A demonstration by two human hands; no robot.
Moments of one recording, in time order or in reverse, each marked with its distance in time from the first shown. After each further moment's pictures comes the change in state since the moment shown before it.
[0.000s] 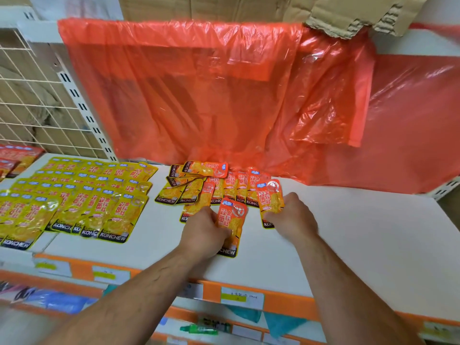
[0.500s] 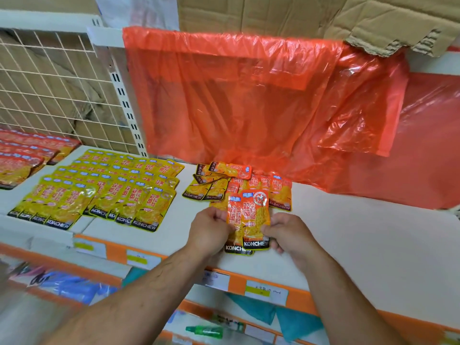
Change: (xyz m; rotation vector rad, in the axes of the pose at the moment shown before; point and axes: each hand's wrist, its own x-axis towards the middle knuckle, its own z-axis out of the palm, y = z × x) left_hand -0.016 -0.031 -0.026 -0.525 0.060 -0.100; right_hand -0.067 -0.037 0.011 0.645 -0.409 -0.047
